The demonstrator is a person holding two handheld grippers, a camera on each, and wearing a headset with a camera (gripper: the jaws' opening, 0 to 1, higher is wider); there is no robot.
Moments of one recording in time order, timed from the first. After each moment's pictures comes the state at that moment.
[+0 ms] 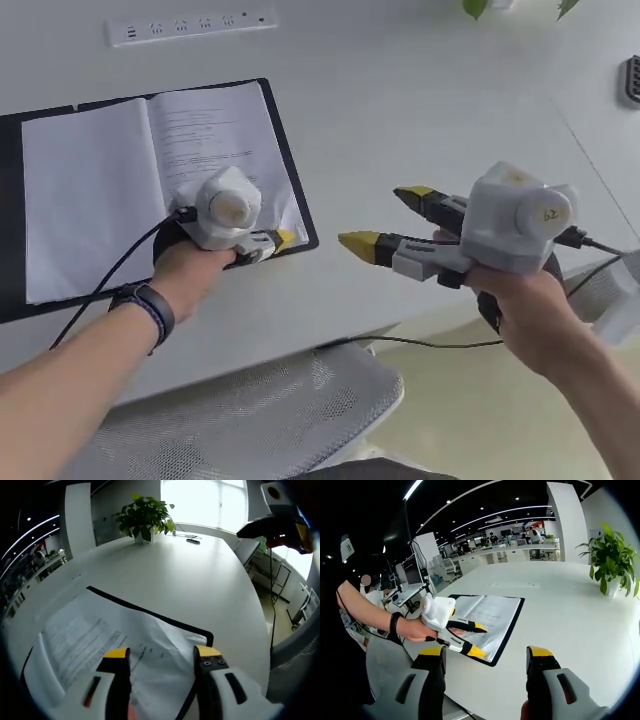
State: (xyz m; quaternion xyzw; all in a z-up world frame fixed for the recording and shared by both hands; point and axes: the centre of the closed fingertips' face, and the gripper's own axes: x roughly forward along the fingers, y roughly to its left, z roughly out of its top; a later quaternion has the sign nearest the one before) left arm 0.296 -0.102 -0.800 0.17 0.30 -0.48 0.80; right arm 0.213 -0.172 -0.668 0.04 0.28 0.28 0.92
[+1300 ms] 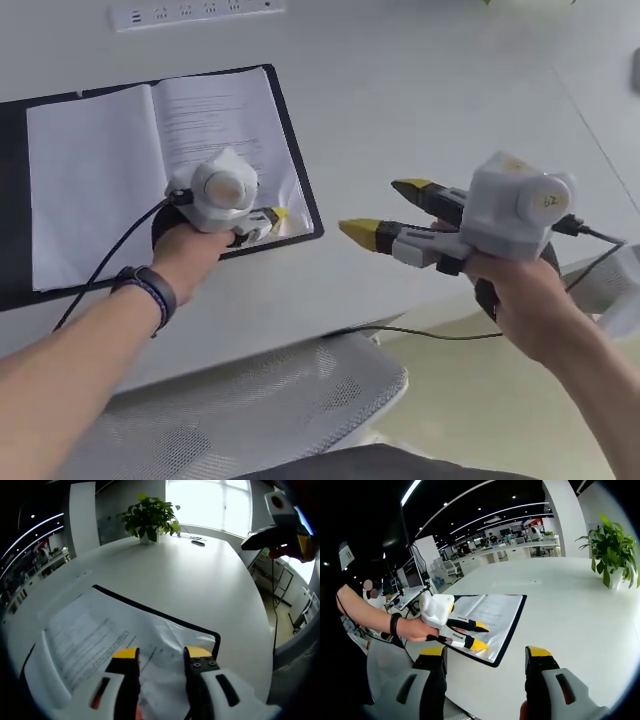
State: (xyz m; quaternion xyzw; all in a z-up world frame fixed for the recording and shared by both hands) left arm 0.308 -0.096 -0.799 0.17 0.30 -0.47 0.81; right arm 0.223 -0.168 -0.684 0.07 0.29 0.29 0.91
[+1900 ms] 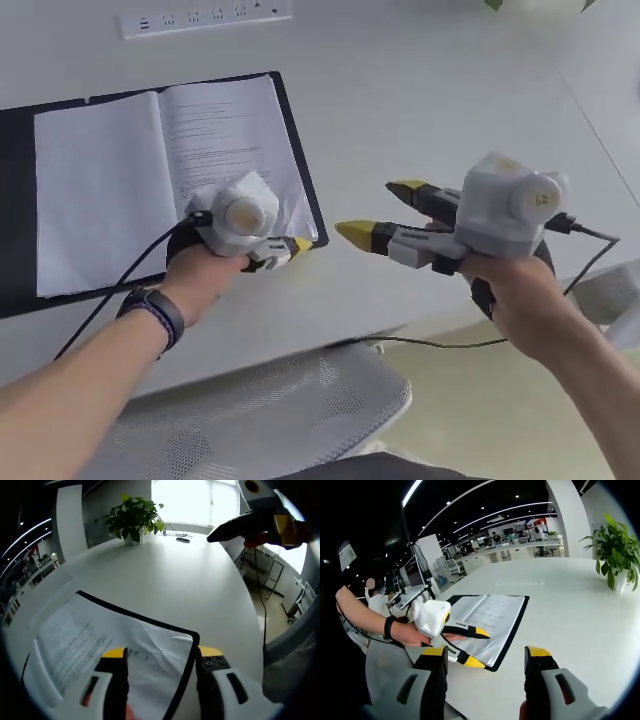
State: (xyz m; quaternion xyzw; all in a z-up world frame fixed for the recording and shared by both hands) left arm 0.277 -0.112 -0.799 0.19 0.30 -0.51 0.78; right arm 0.234 -0.168 -0.684 0.07 0.29 0.30 0.91
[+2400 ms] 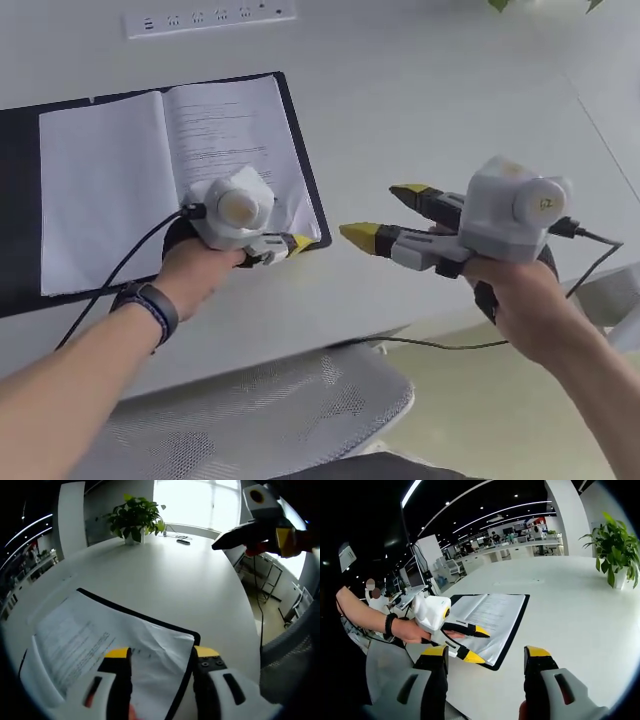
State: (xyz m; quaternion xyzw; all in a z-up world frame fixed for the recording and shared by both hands) left arm 0.281 -0.108 -0.797 0.16 0.31 -0.52 0.78; right arm 0.232 -0.165 -0.689 0.07 0.29 0.30 0.91
